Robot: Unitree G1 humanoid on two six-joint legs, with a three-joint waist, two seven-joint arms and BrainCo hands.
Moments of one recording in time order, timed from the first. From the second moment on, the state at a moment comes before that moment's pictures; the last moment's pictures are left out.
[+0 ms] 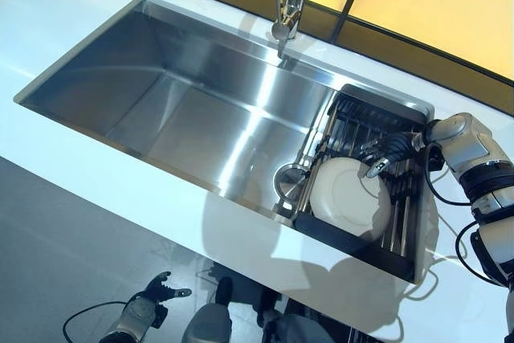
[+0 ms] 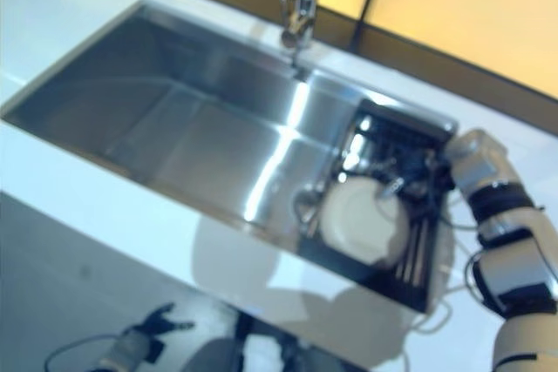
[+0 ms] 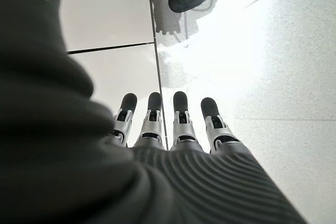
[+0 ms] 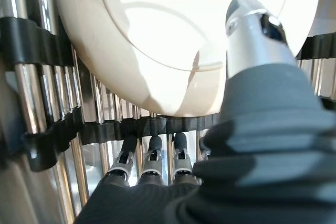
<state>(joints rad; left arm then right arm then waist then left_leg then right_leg) -0.11 0.42 -0.32 1.01 0.04 0.02 0.06 -1.01 -0.84 0.50 0.85 -0.10 0.24 0.98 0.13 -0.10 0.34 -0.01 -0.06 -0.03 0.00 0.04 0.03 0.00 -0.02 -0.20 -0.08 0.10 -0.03</state>
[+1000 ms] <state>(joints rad) -0.11 0.42 -0.32 0.99 0.04 0.03 0.04 -1.05 -0.84 0.50 0.88 -0.19 0.21 1.09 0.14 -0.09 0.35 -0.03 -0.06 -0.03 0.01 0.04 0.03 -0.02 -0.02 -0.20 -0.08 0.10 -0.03</state>
